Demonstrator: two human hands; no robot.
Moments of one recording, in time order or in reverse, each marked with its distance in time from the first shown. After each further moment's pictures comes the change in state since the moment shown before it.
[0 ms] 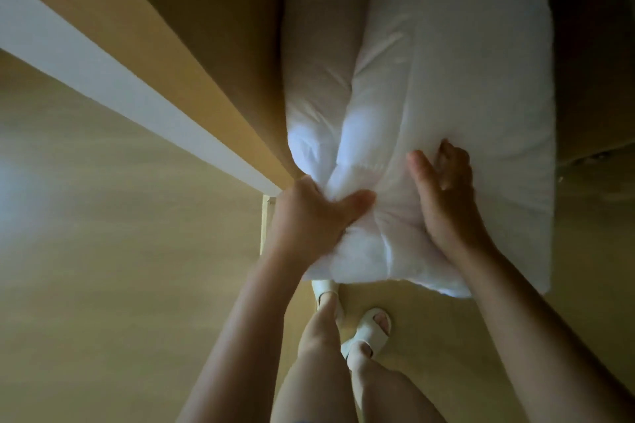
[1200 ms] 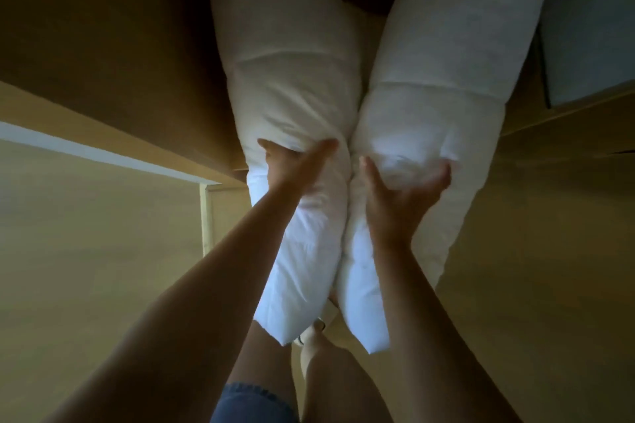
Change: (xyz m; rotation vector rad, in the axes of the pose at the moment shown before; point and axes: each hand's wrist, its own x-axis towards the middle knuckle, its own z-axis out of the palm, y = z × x) left_hand 0.111 0.015 0.124 -0.318 -0.111 -0.410; right_hand 0.050 0.067 0.009 0.266 0.596 0.137
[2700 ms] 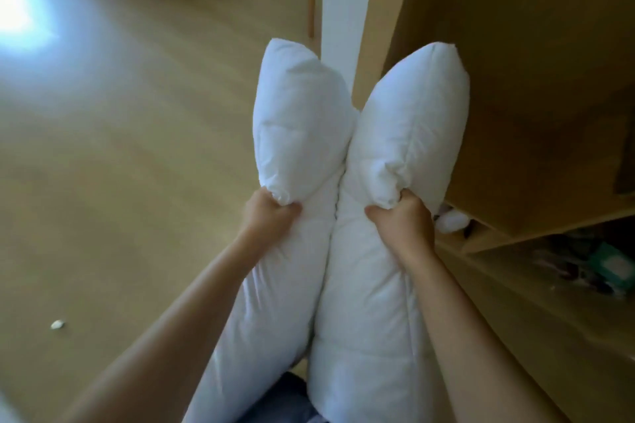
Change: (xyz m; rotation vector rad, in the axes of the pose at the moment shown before) left_hand -0.323 -0.240 -0.141 -0.183 0.520 0.203; right_hand -0.193 -0.002 -0.157 -0.509 -0.908 -0.568
